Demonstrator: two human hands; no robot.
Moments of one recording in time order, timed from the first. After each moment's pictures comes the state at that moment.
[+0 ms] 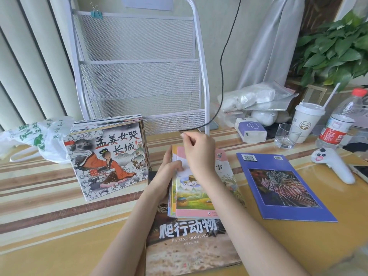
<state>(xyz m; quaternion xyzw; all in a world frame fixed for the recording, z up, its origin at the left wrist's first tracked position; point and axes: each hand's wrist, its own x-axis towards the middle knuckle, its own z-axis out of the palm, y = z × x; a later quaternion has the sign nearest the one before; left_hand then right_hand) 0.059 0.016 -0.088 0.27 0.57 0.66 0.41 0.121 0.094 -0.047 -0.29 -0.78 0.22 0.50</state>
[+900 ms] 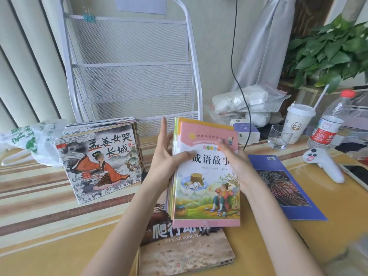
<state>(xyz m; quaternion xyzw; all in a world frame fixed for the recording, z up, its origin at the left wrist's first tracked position) 0.079 0.018 -0.046 0.39 0.48 0.74 0.28 0.221 0.130 -0.042 -0.31 -0.63 0.62 0.36</state>
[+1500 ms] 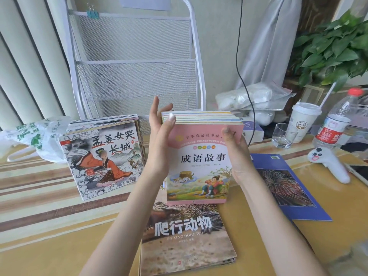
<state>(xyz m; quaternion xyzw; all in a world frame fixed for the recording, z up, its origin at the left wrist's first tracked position) 0.078 0.014 -0.012 0.39 0.46 0.79 0.15 0.205 0.115 -0.025 -0.17 -0.63 0.58 0.48</state>
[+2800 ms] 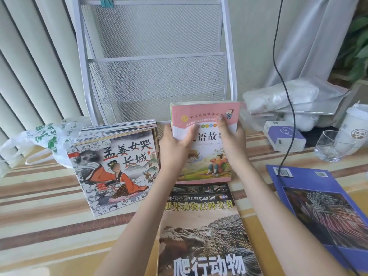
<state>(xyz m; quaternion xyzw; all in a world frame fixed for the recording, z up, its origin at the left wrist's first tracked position) -0.006 0.073 -0.057 0.30 0.69 0.66 0.00 0.085 0.183 -0.051 -0.23 -0.64 0.54 0.50</state>
